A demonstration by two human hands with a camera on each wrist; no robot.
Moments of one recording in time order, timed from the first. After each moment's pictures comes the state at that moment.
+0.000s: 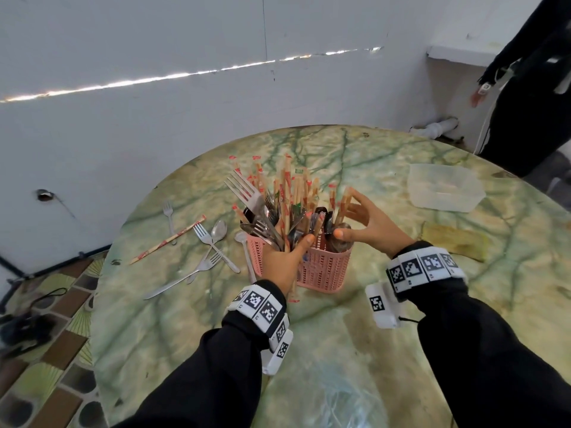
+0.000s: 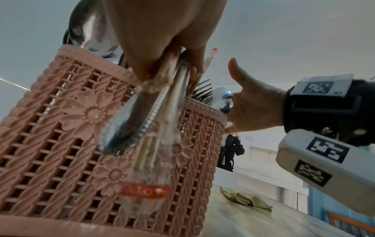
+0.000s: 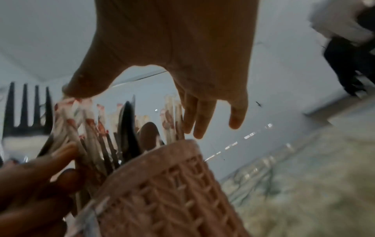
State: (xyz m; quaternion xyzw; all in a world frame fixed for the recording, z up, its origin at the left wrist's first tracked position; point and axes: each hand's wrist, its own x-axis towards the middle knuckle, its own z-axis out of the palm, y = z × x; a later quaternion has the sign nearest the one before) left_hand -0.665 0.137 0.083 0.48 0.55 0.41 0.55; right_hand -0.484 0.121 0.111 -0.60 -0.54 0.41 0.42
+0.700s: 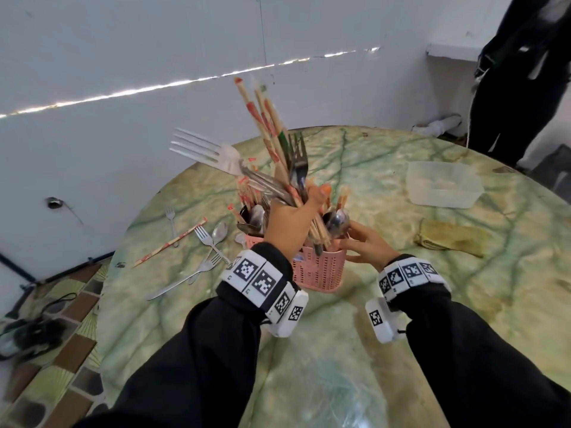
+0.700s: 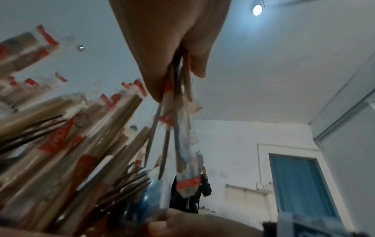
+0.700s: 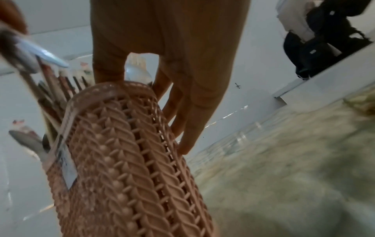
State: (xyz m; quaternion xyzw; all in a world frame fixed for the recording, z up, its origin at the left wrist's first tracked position) left_hand -0.647 0.124 0.167 0.60 0.39 0.48 0.50; right_hand -0.483 0.112 0.073 -0.59 -0.43 0.51 0.45
